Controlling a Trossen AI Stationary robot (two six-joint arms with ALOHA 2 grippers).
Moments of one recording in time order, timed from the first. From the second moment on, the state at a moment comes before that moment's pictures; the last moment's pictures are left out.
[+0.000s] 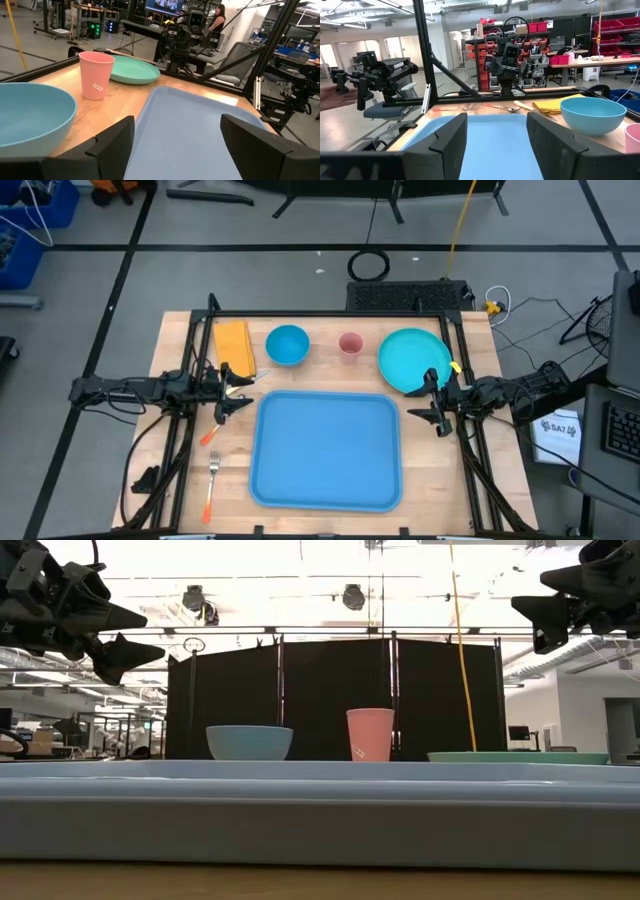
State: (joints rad) left arm -0.04 0.12 0.02 0.06 -0.09 -0.27; right arm 0.30 0.00 0.02 0.10 0.21 0.07
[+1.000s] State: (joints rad) left arm -0.04 0.12 0.02 0.11 -0.42 -0.22; right arm 0.30 0.00 0.02 0.18 0.21 0.04
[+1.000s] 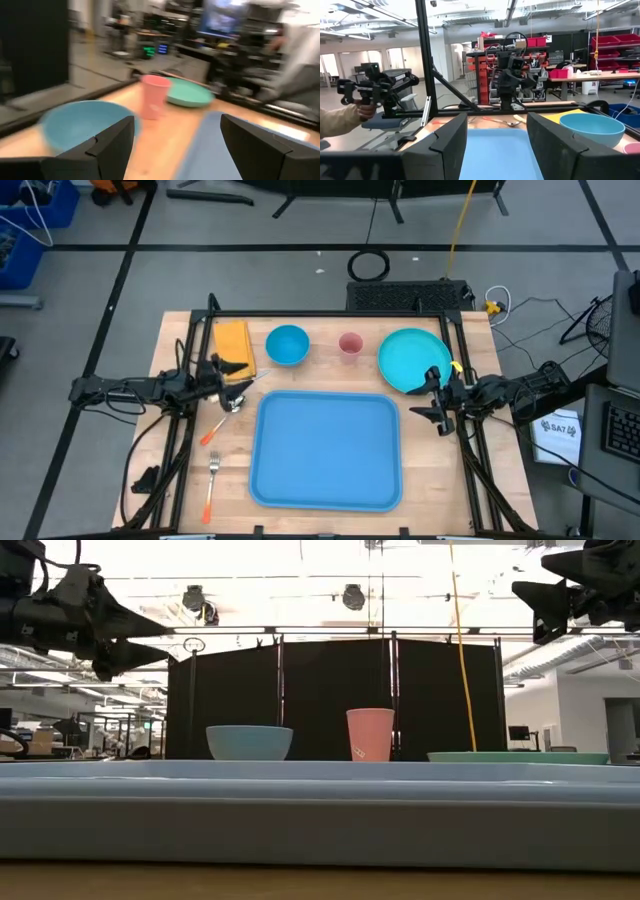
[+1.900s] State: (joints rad) left arm -0.04 0.12 0.02 0.10 -0.60 -0.18; right arm 0.30 0.10 0.17 -0.08 0.86 0.22
